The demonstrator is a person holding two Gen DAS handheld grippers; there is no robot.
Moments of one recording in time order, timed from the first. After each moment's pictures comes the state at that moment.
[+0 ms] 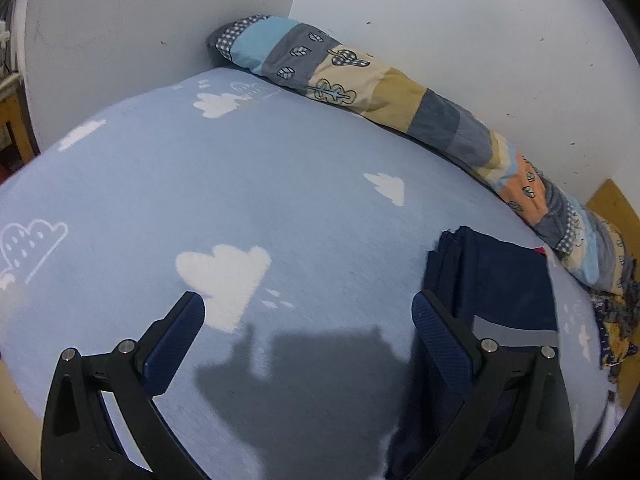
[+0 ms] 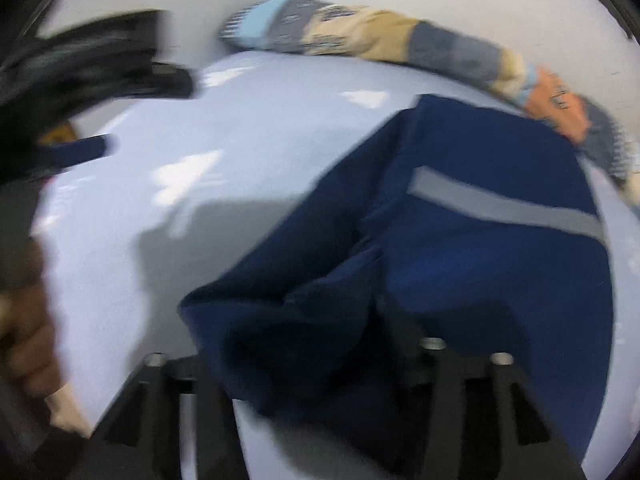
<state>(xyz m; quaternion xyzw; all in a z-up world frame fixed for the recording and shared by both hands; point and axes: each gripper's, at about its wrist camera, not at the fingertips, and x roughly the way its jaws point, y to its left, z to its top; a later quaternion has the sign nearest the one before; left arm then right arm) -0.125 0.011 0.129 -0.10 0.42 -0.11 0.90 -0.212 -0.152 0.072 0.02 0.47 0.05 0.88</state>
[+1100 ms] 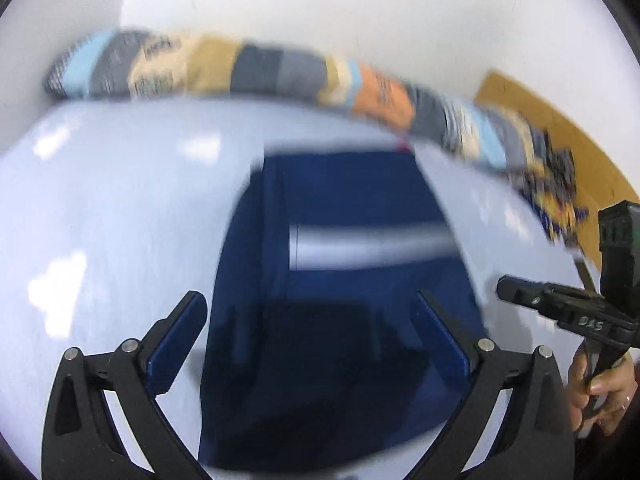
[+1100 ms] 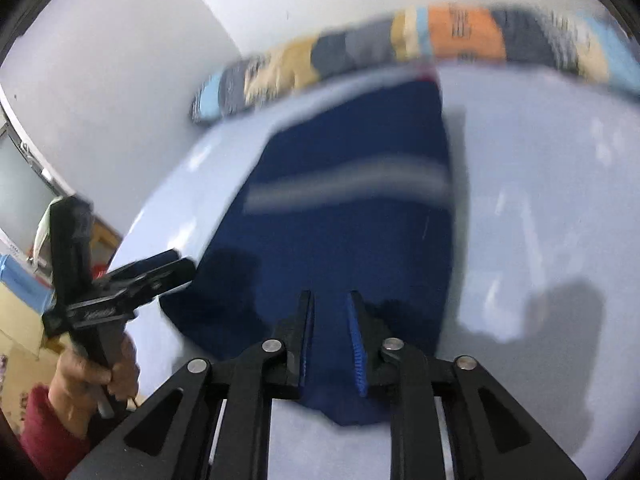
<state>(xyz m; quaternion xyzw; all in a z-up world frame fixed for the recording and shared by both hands) -0.165 -0.122 0.144 0.01 0.39 -0.33 0.86 -0.250 -0.362 0.116 0.19 0.41 0.00 0.89</state>
